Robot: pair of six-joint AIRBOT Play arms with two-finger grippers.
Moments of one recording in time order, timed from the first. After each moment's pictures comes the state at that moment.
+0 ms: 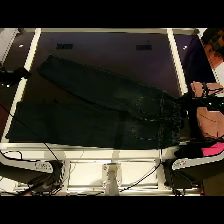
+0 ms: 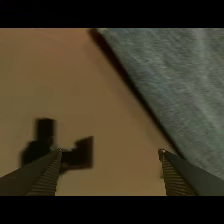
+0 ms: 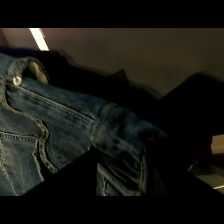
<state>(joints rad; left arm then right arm) 0.46 -1.65 1.49 1.13 -0.88 -1.25 -0.62 -1.68 1.12 -0.89 1.10 1.12</state>
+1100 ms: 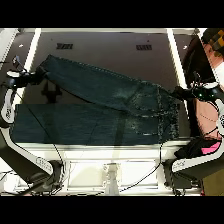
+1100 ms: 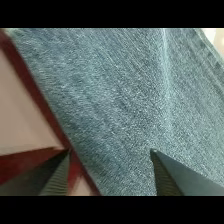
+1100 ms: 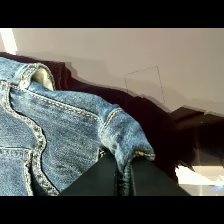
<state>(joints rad) 0.36 -1.96 1.58 0.74 -0.64 -1.14 -0.46 -1.70 1.21 -0.91 0.95 1.07</state>
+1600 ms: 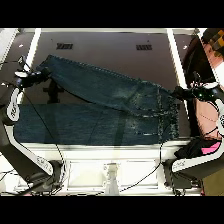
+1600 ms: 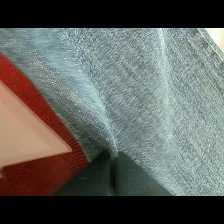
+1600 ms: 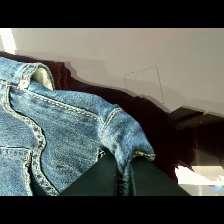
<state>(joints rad) 0.32 -2.00 1.59 0.73 -0.57 -1.13 -0.46 -1.70 1.21 -0.92 0.95 1.07</state>
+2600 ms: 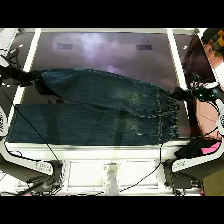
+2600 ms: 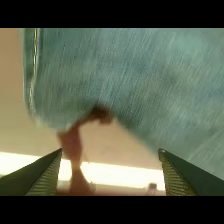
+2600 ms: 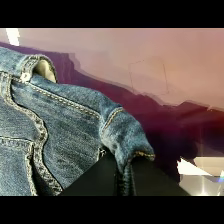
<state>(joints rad) 0.32 -1.70 1.62 1.38 -1.19 -1.39 -0.46 -1.70 1.21 -0.92 1.00 1.07</state>
